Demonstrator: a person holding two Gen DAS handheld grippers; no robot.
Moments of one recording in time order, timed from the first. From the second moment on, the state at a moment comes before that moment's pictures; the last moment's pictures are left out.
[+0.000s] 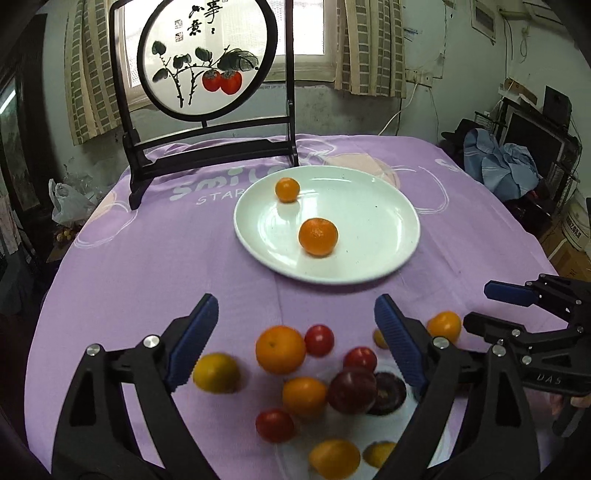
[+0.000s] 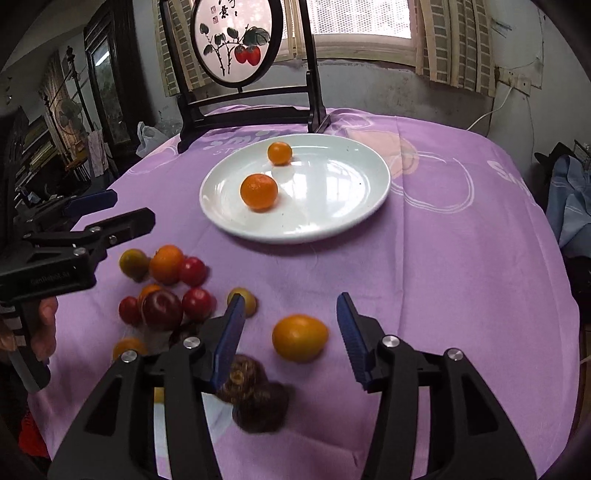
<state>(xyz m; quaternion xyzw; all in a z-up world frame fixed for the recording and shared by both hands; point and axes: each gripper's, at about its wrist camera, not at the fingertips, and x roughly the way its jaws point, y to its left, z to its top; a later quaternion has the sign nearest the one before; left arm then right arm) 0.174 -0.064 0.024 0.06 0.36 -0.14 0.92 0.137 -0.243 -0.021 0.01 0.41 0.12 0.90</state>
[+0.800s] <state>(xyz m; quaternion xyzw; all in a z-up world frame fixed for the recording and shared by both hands) 0.068 -0.038 -0.030 0.08 0.40 -0.16 0.90 0.121 -0.220 -0.079 -0.01 0.47 0.10 0.88</state>
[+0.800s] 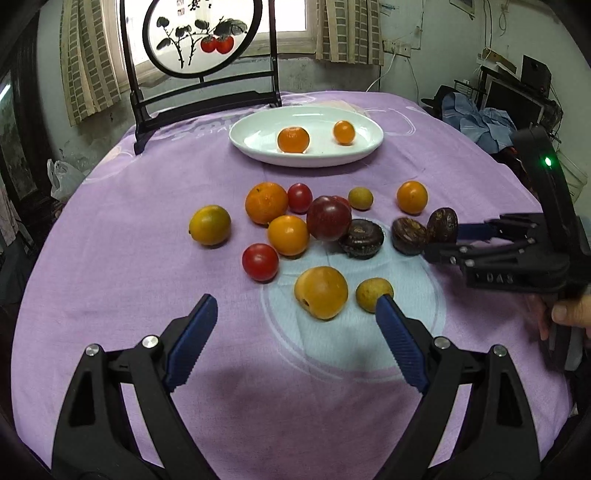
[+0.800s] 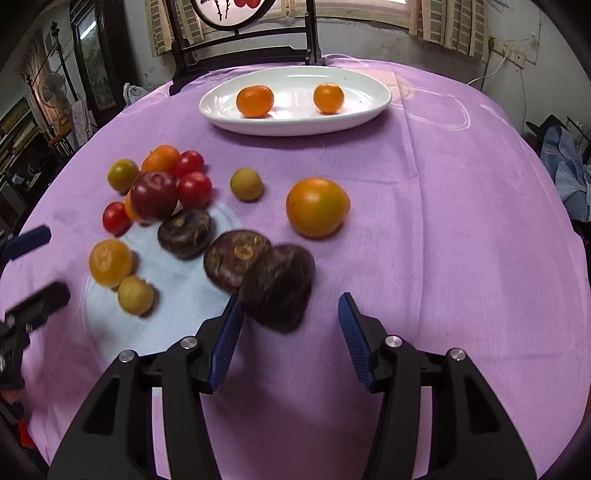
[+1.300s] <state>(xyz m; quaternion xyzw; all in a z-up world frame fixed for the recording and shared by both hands) 0.096 -0.049 -0.051 0.07 0.44 -0.16 0.88 0.099 -0.251 -0.063 0.08 0.43 0.14 0.89</state>
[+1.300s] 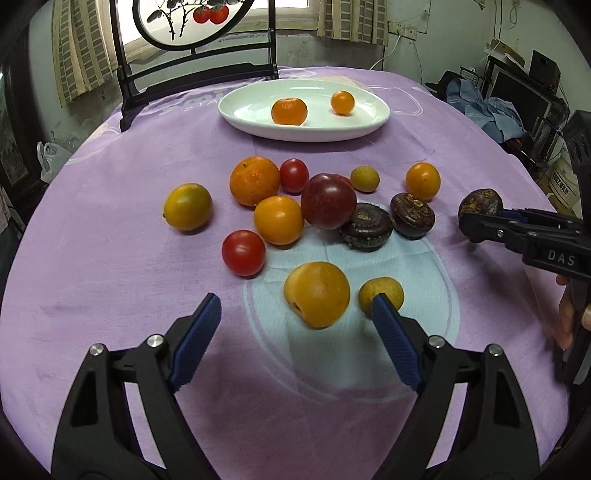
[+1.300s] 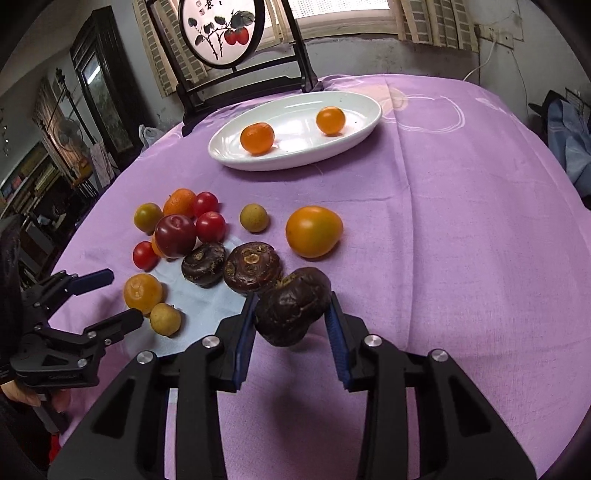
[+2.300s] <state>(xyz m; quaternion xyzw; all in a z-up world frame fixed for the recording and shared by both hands) 0.111 -0.073 -0.066 0.09 0.45 -0.22 0.86 0.089 -0.245 -0.053 0.07 0.41 0.18 0.89</state>
